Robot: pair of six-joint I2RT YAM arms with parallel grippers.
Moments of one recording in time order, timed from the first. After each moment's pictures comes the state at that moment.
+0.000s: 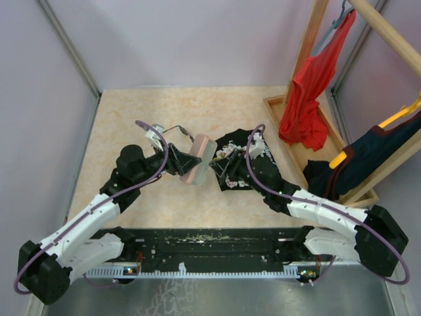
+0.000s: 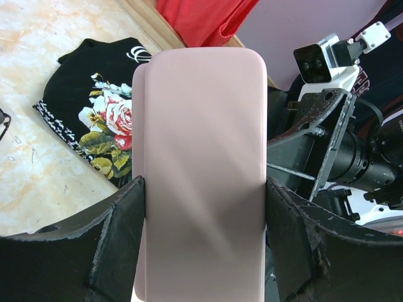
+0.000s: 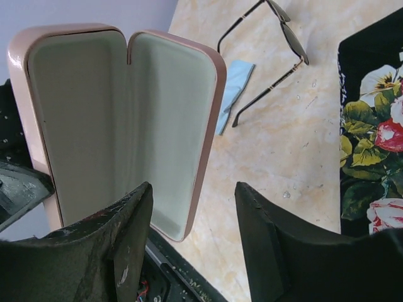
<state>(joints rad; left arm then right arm) -0.57 0.91 0.62 0.18 0.34 -0.63 0.85 1.10 0.55 0.36 0.10 0.88</state>
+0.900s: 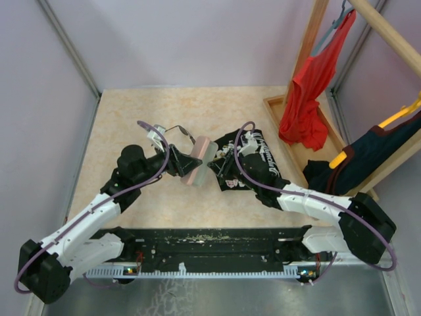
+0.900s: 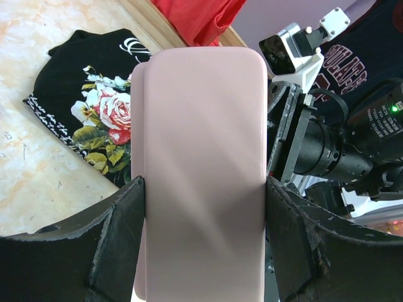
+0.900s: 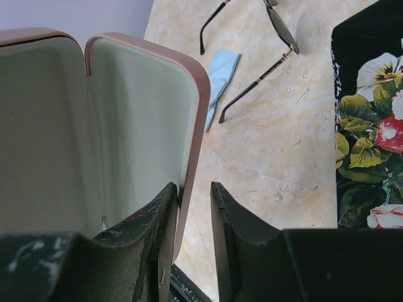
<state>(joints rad) -0.57 0.92 0.62 0.19 0.37 -0.63 0.84 1.23 0.59 0.38 0.10 0.89</state>
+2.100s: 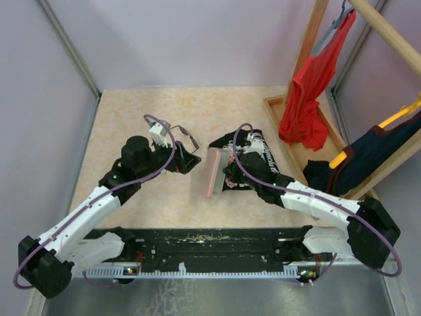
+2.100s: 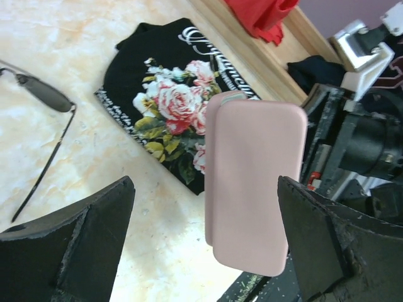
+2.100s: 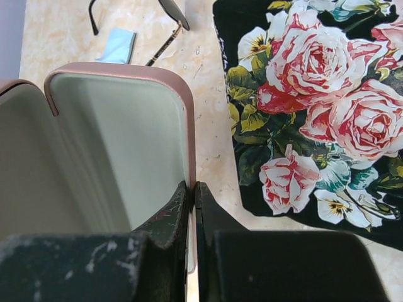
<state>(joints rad) -0.57 0.98 0.76 -0.05 0.26 -0.43 0.83 1.18 0.64 0.02 0.25 0.81</state>
